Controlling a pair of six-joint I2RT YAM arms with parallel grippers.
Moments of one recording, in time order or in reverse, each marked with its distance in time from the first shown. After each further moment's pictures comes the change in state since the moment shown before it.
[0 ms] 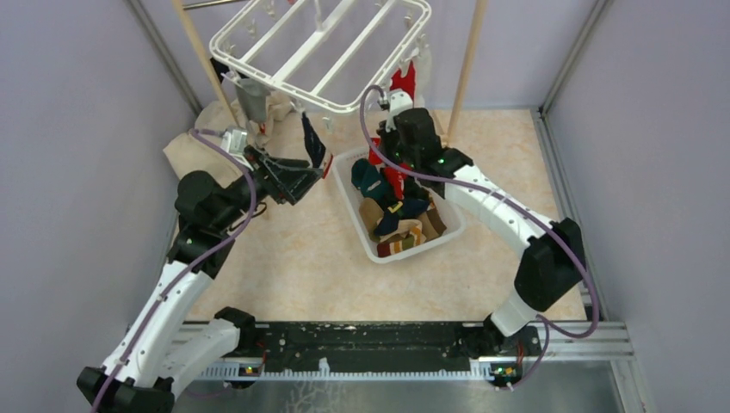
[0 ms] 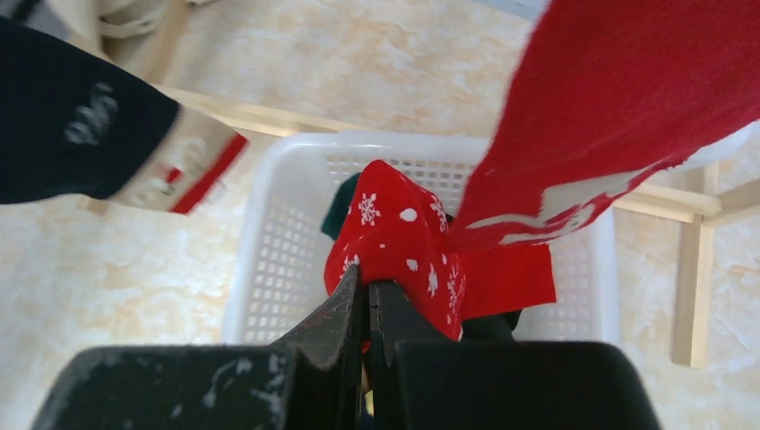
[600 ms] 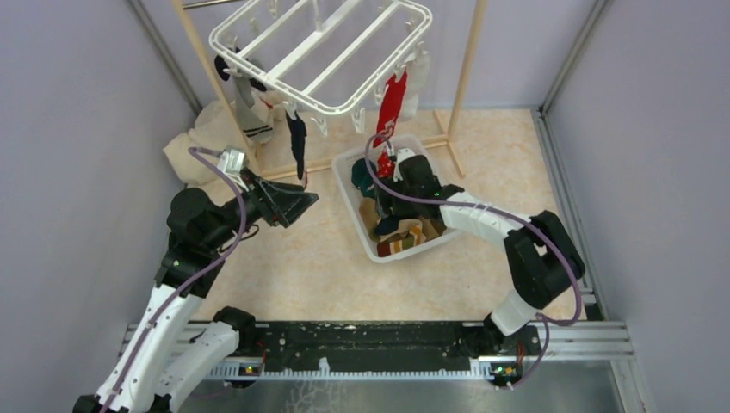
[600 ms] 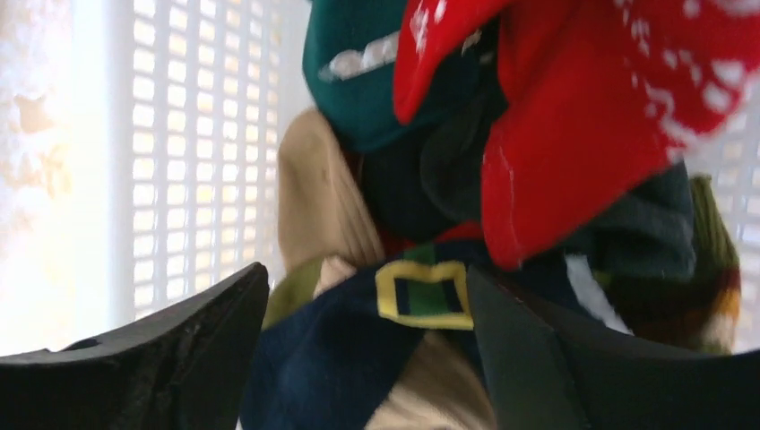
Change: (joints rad) left arm 0.001 -0.157 -0.050 -0.220 0.028 -0.004; right arm -0.032 0.054 -0.391 0.131 -0.134 0.151
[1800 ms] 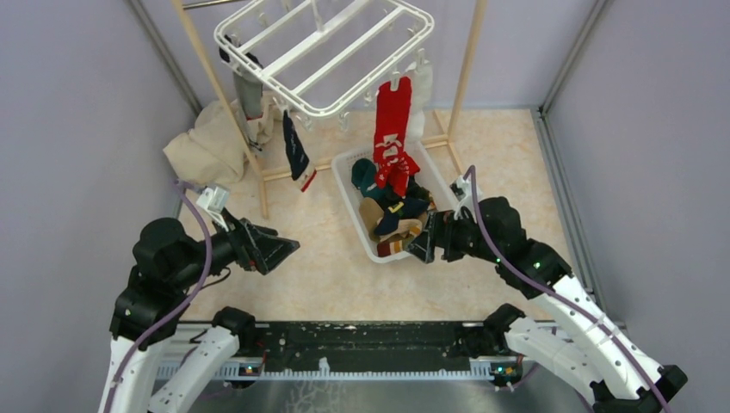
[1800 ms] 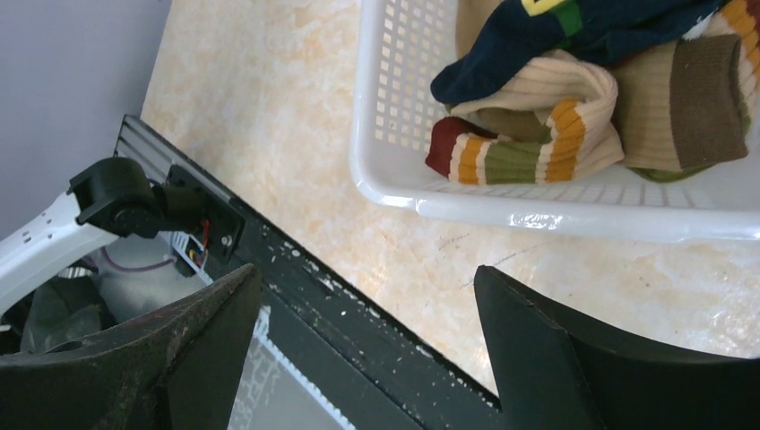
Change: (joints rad) left arm 0.001 -0.195 0.183 -0.647 -0.019 0.131; right arm 0.026 -0.925 -0.205 -0.520 -0.174 0.272
